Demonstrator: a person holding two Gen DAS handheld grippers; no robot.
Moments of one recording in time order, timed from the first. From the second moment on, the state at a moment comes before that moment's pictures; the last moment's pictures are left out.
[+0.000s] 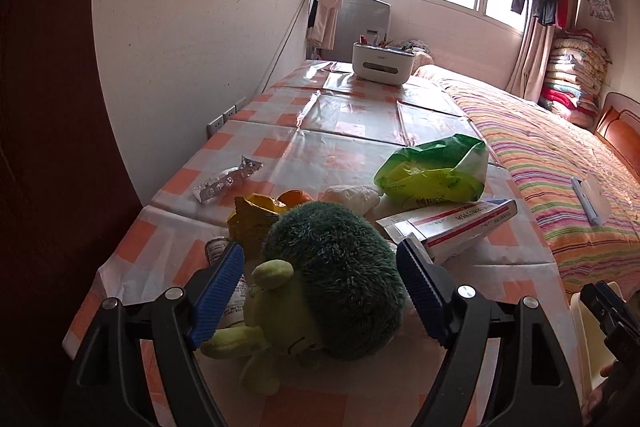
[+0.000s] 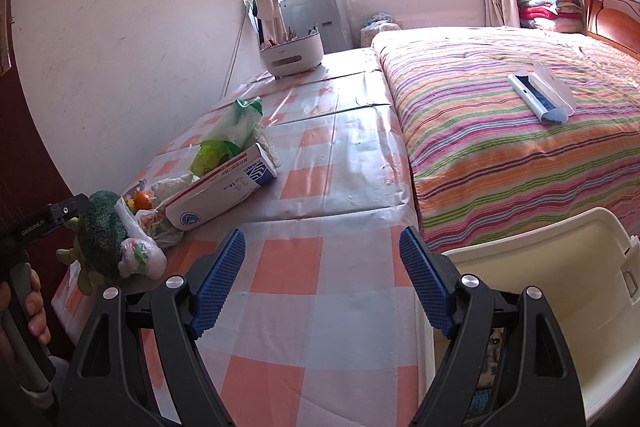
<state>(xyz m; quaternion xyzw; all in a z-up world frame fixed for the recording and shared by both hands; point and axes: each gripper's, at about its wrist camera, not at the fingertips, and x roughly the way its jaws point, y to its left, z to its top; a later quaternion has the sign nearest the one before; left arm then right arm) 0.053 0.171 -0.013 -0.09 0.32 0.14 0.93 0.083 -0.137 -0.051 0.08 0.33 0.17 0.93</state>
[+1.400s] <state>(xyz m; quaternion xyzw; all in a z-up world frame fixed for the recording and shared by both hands) 0.044 0.206 -0.011 -0.19 0.27 0.10 0.94 0.096 0.057 -0.072 -0.11 0.40 0.39 0.82</state>
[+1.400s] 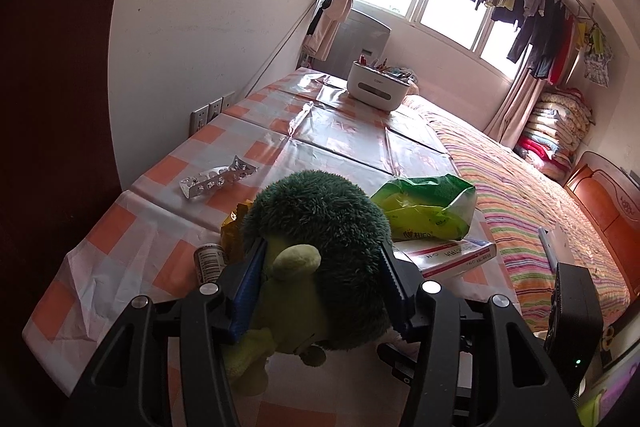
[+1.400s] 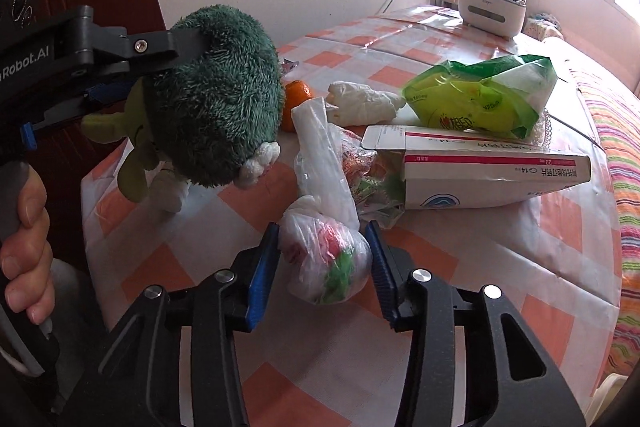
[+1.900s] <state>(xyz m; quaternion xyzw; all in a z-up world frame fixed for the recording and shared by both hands) 0.043 0.190 -0.002 -0.17 0.24 0.09 0.95 0.081 0.002 -0.048 -0.03 0.36 0.41 0.84</state>
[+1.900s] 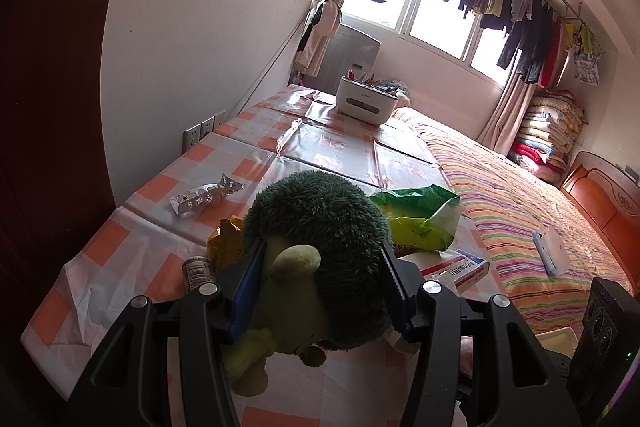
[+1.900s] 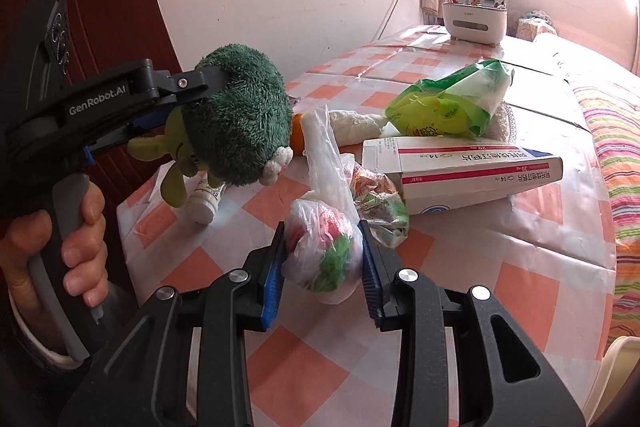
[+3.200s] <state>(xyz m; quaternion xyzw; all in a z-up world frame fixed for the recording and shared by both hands) 0.062 0.092 -0.001 -0.14 0.24 -0.04 0.96 0.065 -0.144 -0.019 0.06 0.29 0.30 0.90</state>
